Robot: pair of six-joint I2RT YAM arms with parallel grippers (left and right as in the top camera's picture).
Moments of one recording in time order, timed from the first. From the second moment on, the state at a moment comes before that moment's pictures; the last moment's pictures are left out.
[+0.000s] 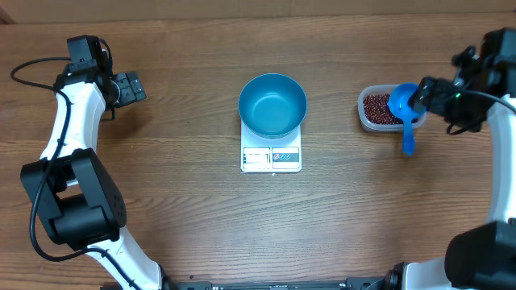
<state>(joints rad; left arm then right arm) 0.24 1.99 1.56 -0.68 -0.07 -0.15 -0.26 1.65 1.57 -1.18 -0.15 0.09</state>
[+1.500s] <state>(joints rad) 0.24 1.99 1.56 -0.68 -0.07 -0.15 -0.26 1.78 1.38 -0.97 -0.15 -0.07</state>
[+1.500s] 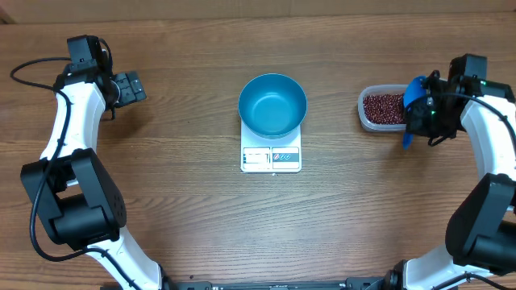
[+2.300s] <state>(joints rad) 0.24 1.99 1.56 -0.68 -0.07 -0.15 -0.26 1.78 1.35 -0.99 -0.09 -0.15</state>
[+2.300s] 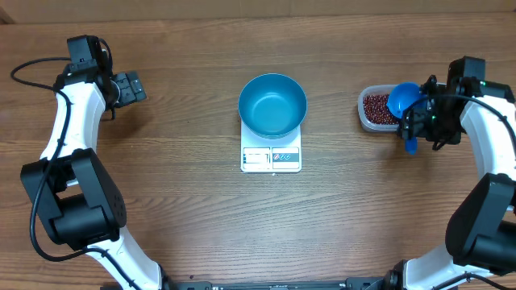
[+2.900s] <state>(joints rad) 0.24 1.99 1.56 -0.68 -0.07 -0.15 -0.27 1.79 1.26 -0.92 -0.15 -0.17</state>
